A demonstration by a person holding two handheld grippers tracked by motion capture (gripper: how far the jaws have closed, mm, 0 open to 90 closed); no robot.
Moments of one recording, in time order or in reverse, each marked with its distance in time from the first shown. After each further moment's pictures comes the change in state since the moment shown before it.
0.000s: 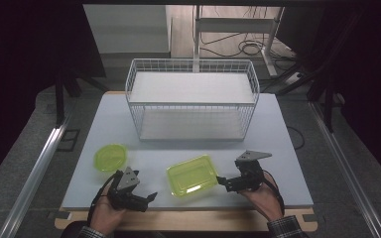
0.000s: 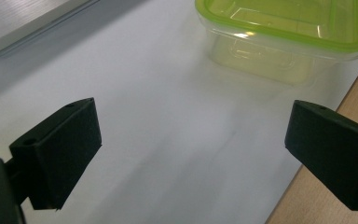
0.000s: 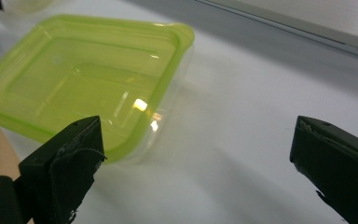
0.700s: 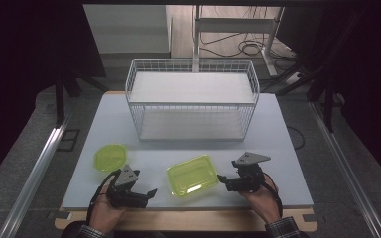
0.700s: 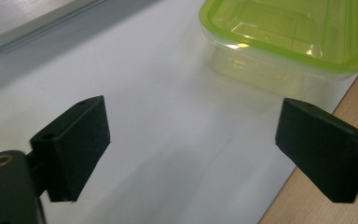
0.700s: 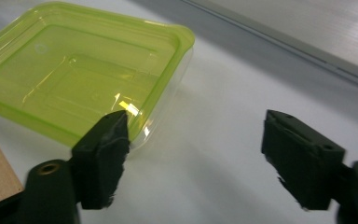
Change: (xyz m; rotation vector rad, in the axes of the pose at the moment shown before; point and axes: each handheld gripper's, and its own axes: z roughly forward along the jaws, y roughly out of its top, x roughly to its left) left arm 0.002 0.004 -0.004 -0.012 -0.014 -0.067; right arm 0.007 -0.004 -0.004 -0.022 -0.066 -0.118
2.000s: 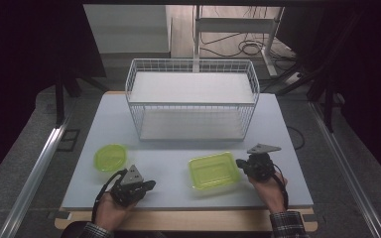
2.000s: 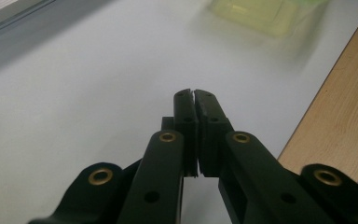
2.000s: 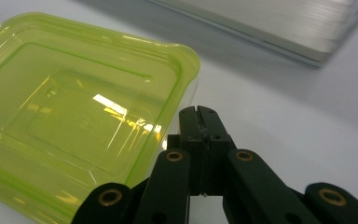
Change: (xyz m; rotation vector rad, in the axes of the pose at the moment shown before) left arm -0.004 0.007 0.006 0.051 -0.073 0.039; right arm -0.040 0.000 0.000 0.055 -0.090 0.108
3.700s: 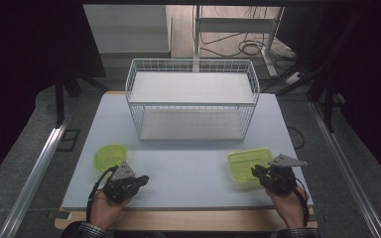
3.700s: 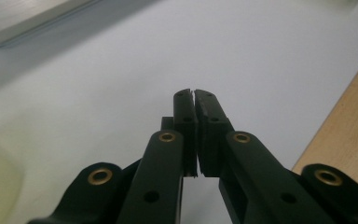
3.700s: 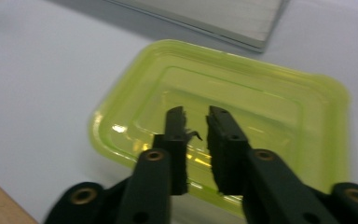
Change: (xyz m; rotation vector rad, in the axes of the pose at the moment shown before) left arm 0.011 -0.002 -0.010 -0.029 0.038 -0.058; right arm -0.009 -0.031 -0.060 -0.082 -0.077 0.012
